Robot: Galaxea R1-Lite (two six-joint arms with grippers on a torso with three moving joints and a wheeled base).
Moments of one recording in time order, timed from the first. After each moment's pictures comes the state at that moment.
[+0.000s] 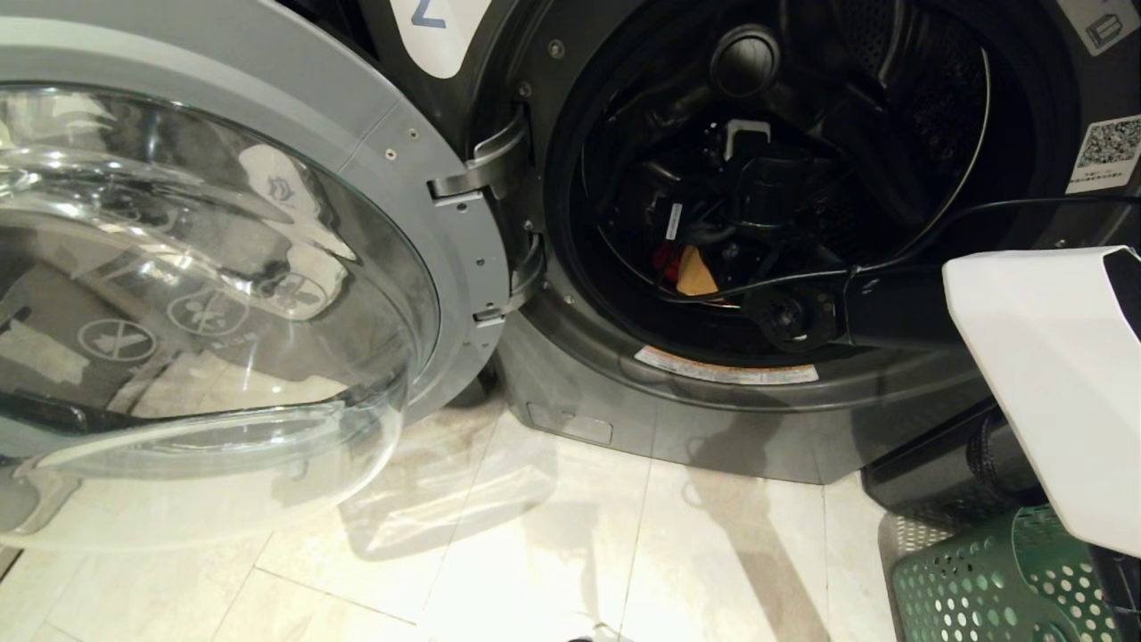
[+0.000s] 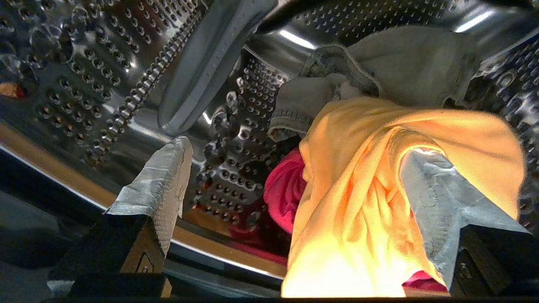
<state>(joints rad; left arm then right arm) 0.00 0.00 0.00 0.01 -0.01 0.03 0.47 2.29 -1.94 -0.55 -0.48 0.04</state>
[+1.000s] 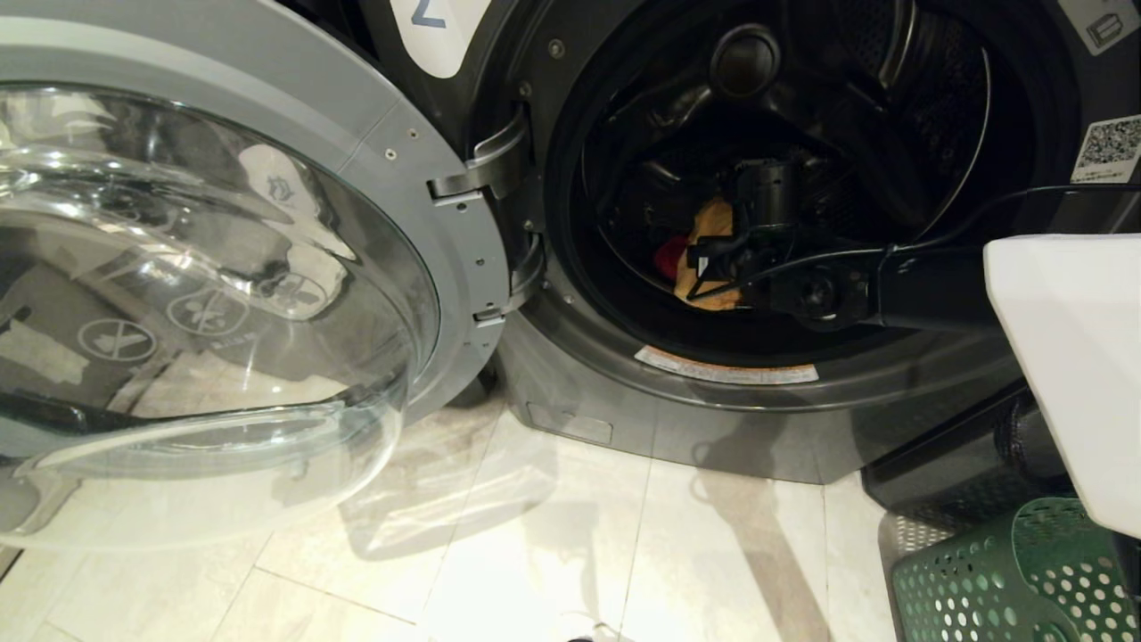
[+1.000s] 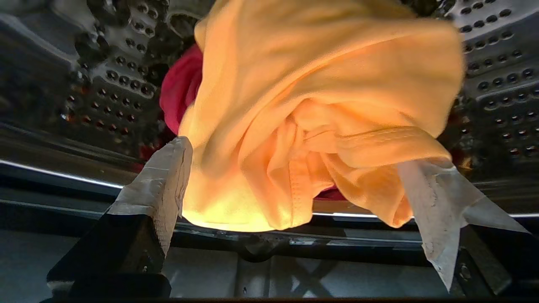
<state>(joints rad) 0.00 0.00 0.00 0.01 -0.01 0.03 0.41 2.26 -1.96 -0.14 -0.58 0.09</state>
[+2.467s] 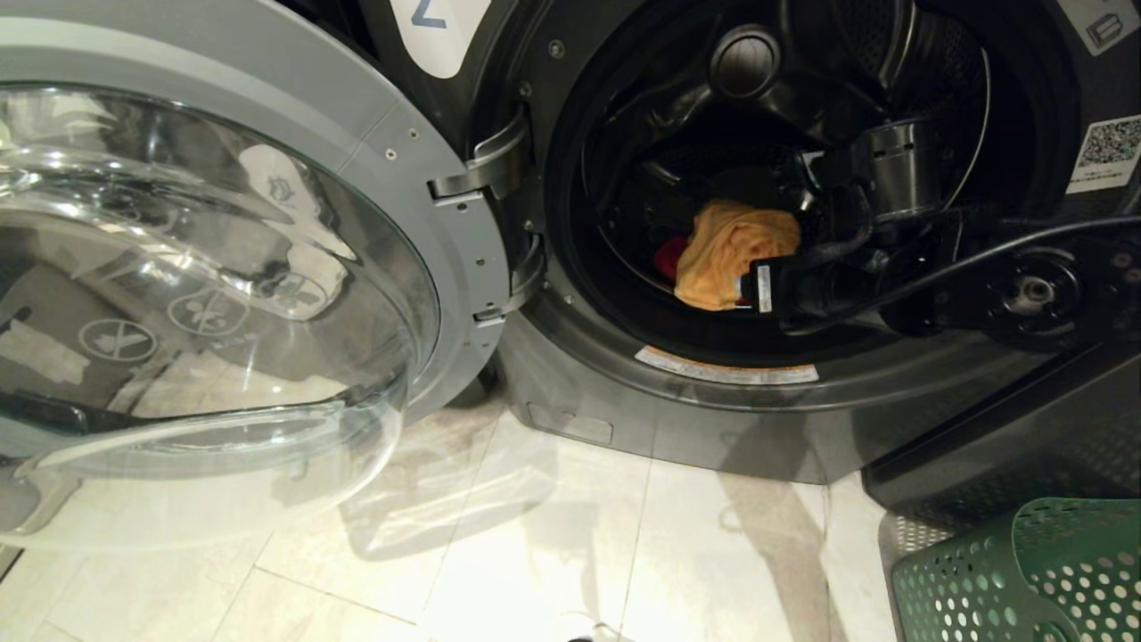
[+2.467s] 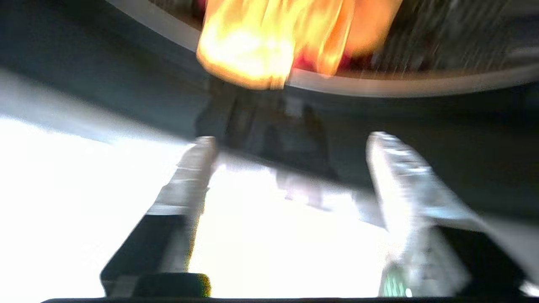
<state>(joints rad) 0.00 0.00 0.00 0.01 -0.01 0.03 0.48 1.81 -1.44 -0.02 -0.48 0.09</state>
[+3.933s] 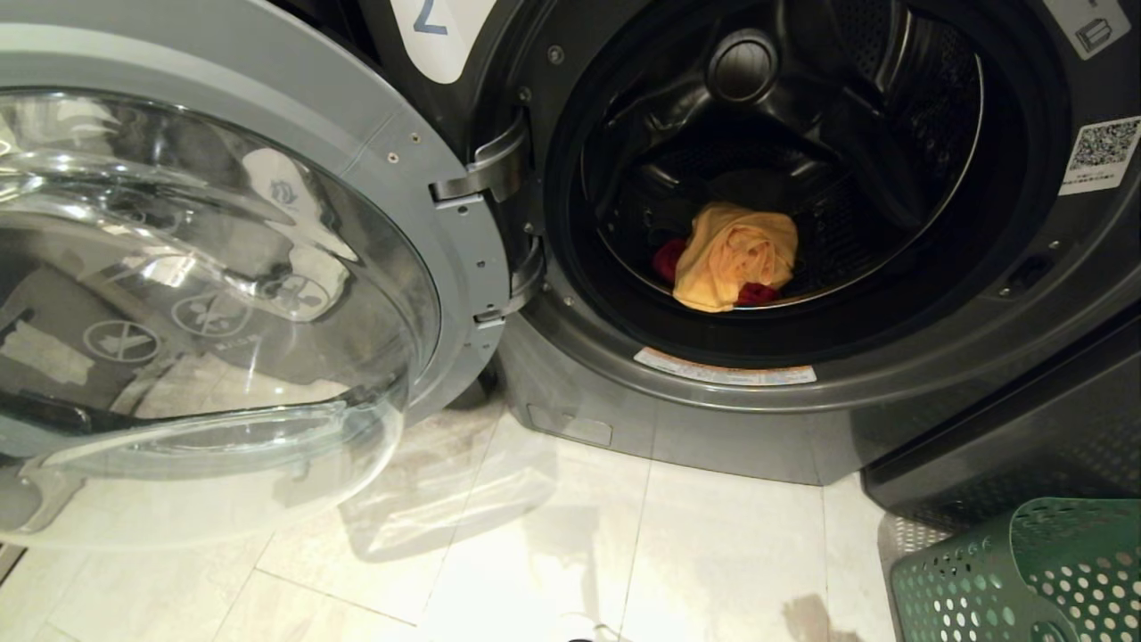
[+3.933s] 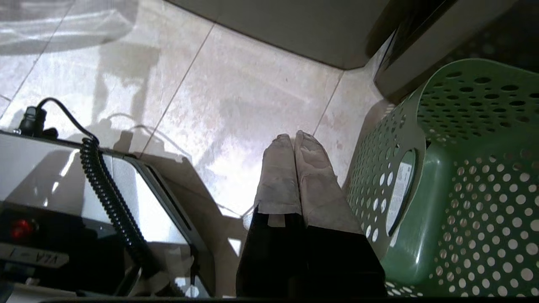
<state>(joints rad) 0.00 0.00 0.00 0.01 -0.01 0.03 0.10 0.29 -0.02 0.01 0.02 -0.11</state>
